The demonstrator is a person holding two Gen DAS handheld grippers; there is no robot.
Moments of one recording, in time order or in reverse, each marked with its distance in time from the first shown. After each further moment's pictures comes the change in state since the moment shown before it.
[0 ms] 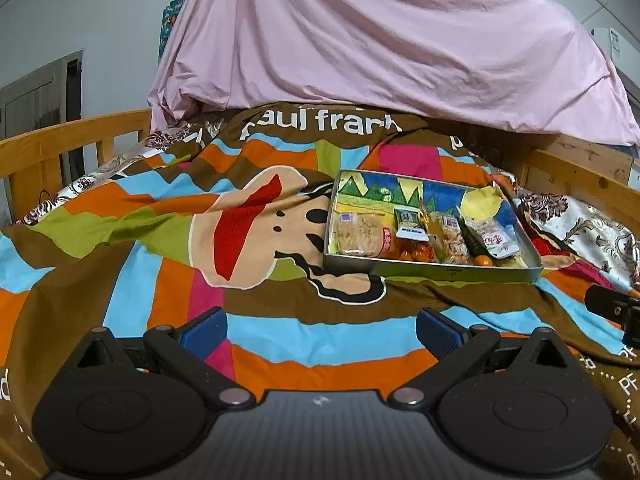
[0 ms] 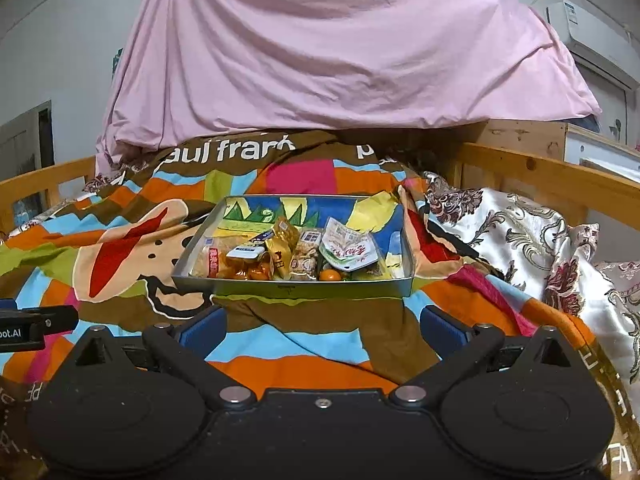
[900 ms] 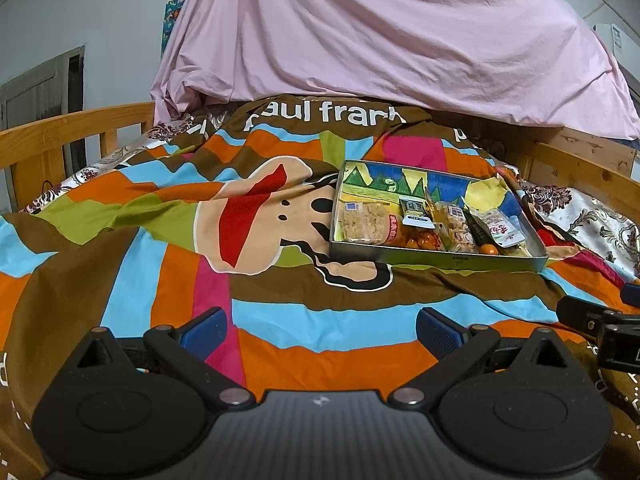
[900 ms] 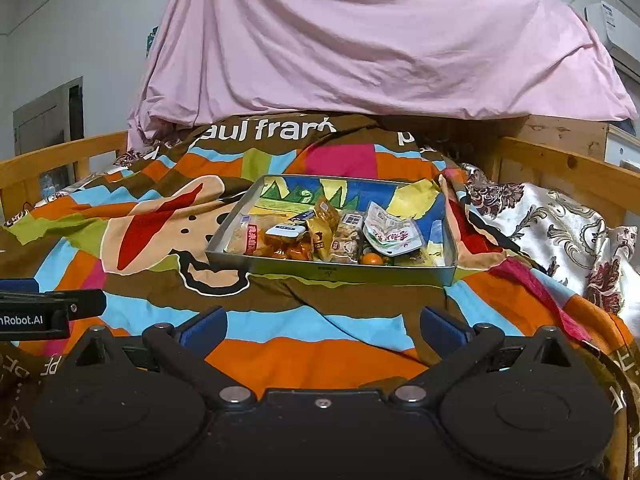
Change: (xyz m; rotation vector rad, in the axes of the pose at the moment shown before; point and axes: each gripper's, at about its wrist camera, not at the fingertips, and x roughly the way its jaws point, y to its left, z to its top) left arm 0.003 0.006 -0.009 -0.002 0.011 0.006; right arm 0.010 0.022 -0.008 -0.060 0.040 0.086
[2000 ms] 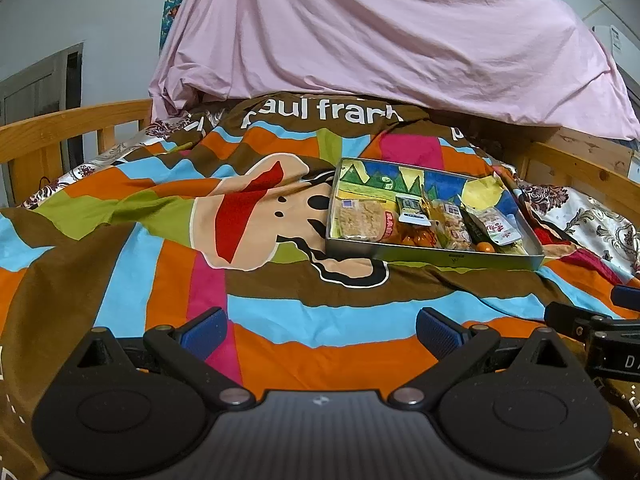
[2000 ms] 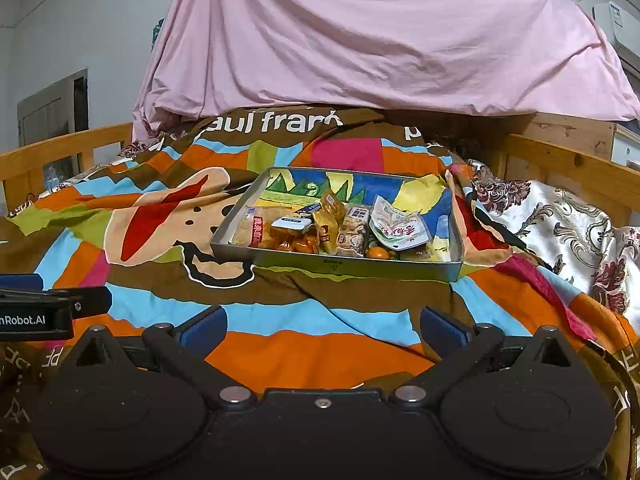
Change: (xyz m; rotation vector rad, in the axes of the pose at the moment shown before) left arm 0.000 -0.002 -0.006 -0.001 0.003 -0.009; right arm 0.002 0.002 -0.003 -0.010 0.016 0.011
